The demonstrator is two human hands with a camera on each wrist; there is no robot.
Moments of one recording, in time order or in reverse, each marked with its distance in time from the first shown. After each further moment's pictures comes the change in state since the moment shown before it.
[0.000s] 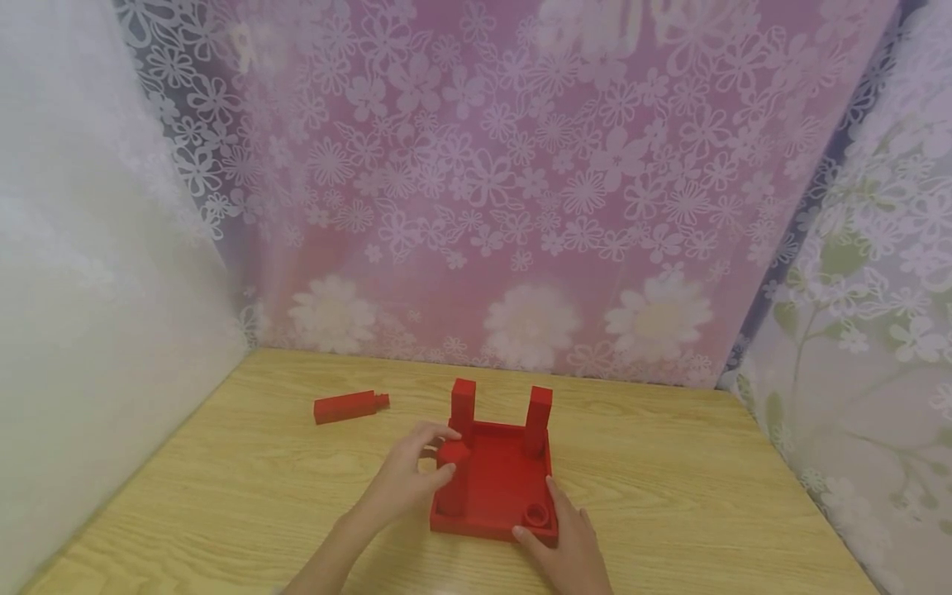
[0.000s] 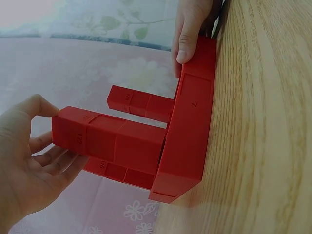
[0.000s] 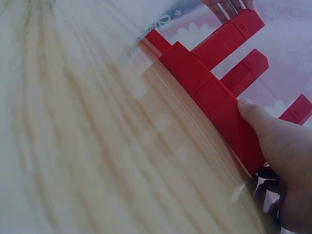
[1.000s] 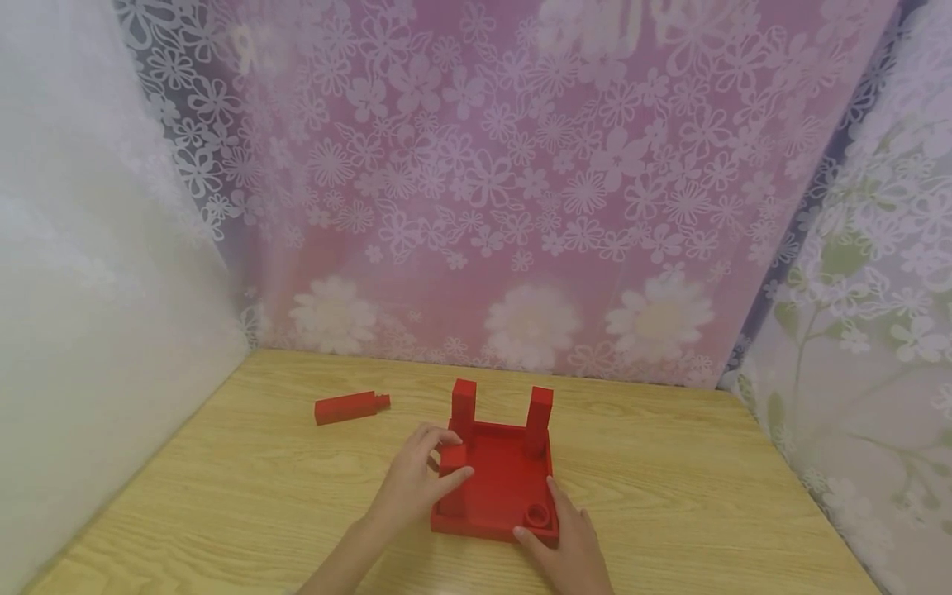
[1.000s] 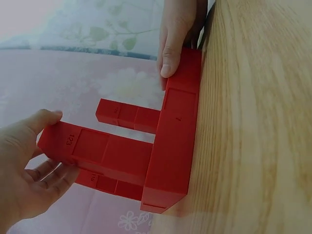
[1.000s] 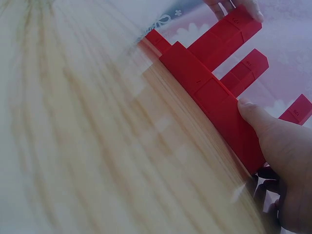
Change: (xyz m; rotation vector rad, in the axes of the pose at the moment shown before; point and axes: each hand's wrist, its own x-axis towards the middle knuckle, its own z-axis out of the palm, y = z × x) left_hand -0.003 0.002 0.014 0.162 0.117 0.050; right_hand -0.001 -0.003 -0.001 -0.013 0.001 0.004
